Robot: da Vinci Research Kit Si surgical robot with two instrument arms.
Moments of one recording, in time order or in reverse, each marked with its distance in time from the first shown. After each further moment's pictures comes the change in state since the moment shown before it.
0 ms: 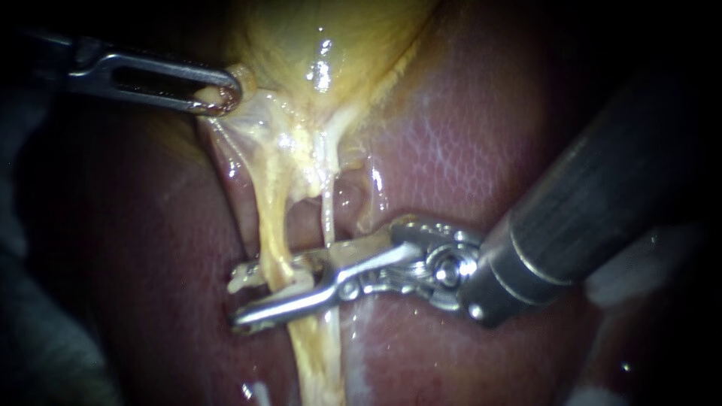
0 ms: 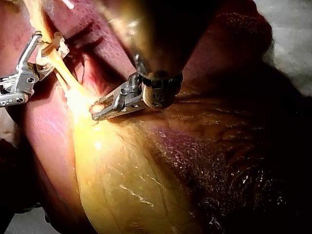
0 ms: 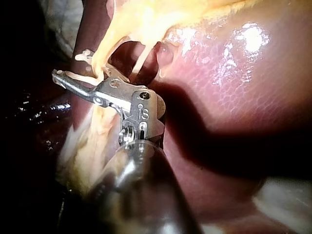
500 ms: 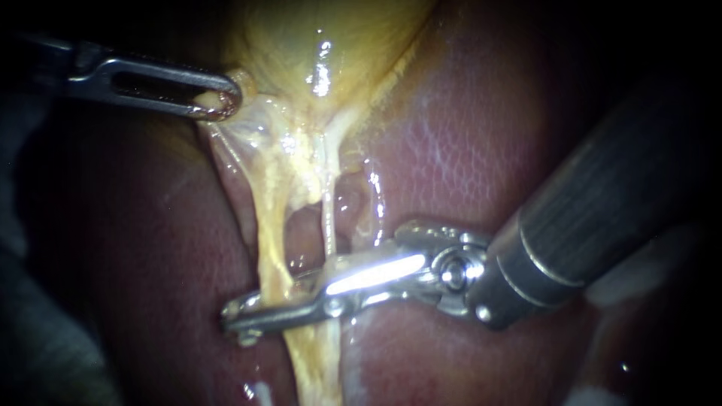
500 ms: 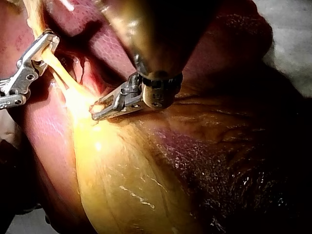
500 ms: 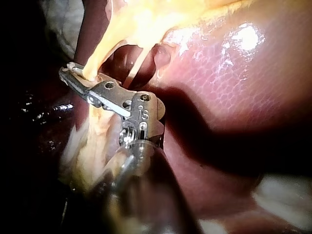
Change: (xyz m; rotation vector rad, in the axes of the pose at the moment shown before) right arm 0.000 -0.001 0.000 0.035 -0.025 0.059; left arm 0.000 0.000 0.000 0.000 0.000 0.000
